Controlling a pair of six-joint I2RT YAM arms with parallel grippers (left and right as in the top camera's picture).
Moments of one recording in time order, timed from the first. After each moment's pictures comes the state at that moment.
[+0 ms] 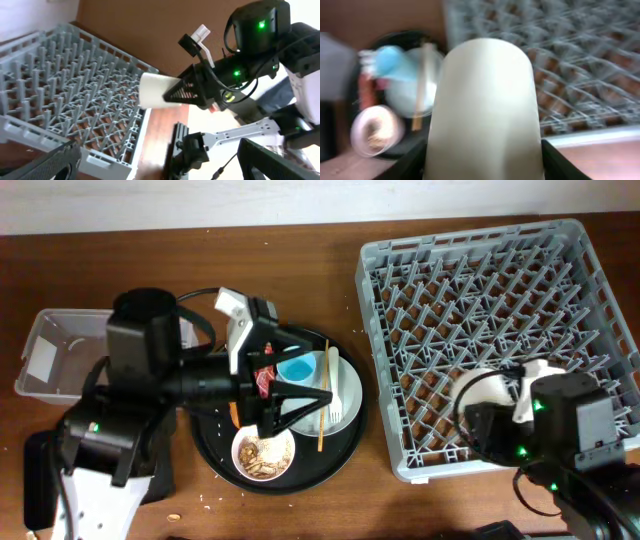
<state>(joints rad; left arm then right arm) -0.26 1.16 1.37 -0.72 1.12 -0.01 0.25 0.86 1.31 -1.36 0.02 0.43</state>
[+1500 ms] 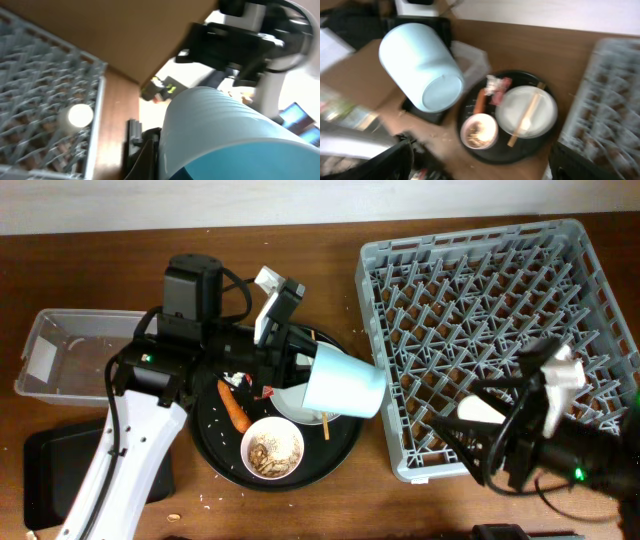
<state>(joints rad) -0.30 1.39 1.40 -0.66 1.42 -0.01 -0.03 0.94 1.63 -1.36 -0.85 -0.09</state>
